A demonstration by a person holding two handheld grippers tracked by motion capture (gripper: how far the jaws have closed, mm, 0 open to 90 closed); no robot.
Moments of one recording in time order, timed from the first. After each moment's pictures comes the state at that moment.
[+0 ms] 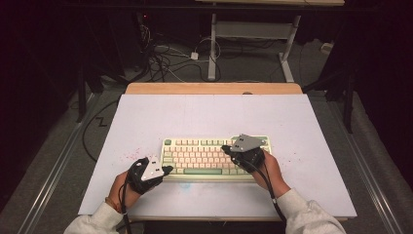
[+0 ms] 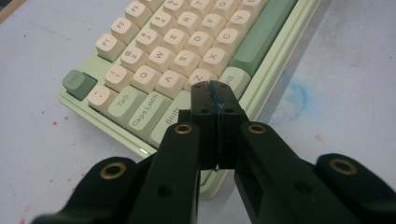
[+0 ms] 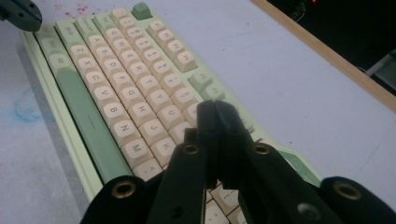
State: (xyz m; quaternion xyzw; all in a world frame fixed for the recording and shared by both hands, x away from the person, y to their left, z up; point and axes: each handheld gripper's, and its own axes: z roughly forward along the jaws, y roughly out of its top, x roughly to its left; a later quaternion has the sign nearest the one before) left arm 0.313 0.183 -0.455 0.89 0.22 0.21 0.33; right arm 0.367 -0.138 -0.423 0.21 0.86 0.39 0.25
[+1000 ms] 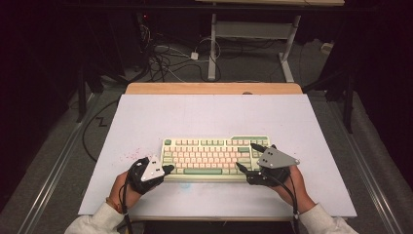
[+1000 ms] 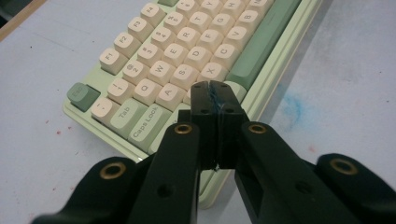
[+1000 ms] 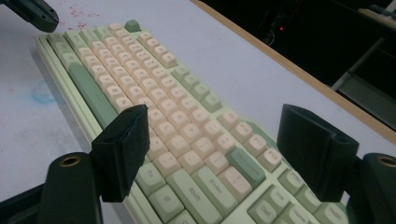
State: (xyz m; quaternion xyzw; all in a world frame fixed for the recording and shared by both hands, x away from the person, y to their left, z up) left arm 0.311 0.180 -0.450 0.89 0.22 0.22 0.35; right arm 0.324 -0.194 -0.419 0.22 0.82 0.44 0.30
